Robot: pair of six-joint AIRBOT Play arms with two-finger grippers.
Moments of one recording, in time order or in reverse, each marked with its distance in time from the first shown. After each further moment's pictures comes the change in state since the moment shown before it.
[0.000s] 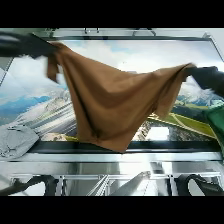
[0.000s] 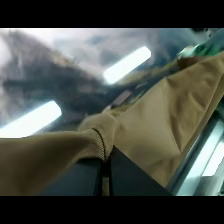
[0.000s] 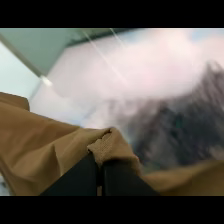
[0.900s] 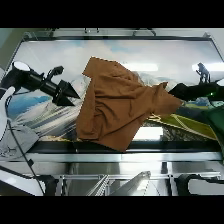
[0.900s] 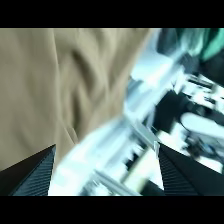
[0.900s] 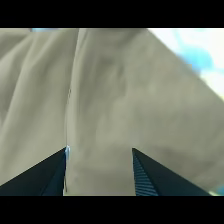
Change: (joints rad) left arm 0.046 -0.310 -0.207 0.106 -0.352 -0.330; right arm -0.011 -0.710 0.332 -0.483 0.029 0.214
